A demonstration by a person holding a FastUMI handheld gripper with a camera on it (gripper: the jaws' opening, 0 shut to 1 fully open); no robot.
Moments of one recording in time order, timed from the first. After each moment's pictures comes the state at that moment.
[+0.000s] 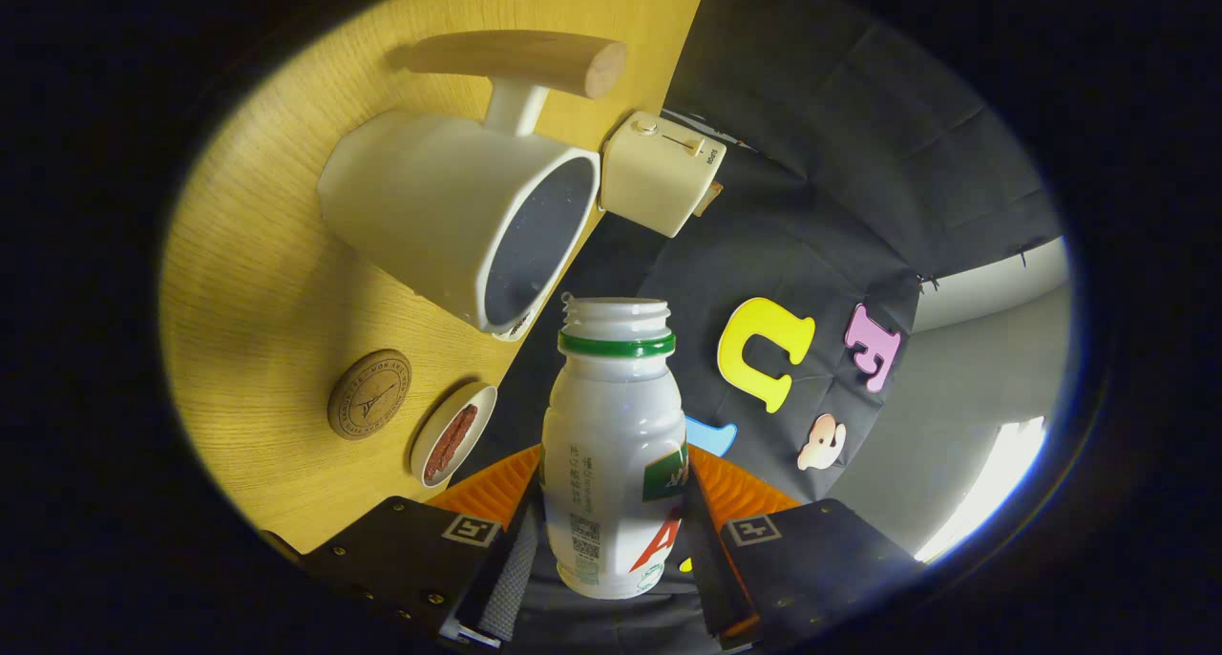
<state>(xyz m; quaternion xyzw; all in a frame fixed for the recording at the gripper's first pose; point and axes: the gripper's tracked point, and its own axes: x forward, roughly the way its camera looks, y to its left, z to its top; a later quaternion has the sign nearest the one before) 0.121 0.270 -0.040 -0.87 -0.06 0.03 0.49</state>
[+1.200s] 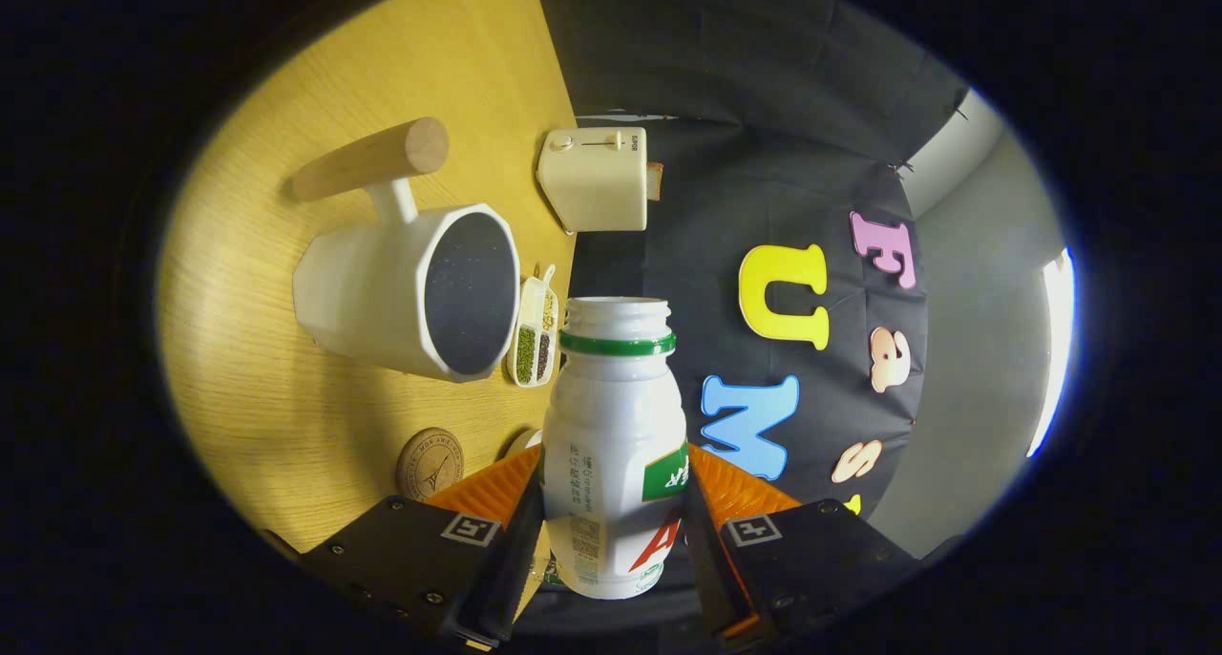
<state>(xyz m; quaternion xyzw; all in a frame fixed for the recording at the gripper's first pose) 0.115 0.259 -0.052 -0.74 -0.02 0.08 0.67</state>
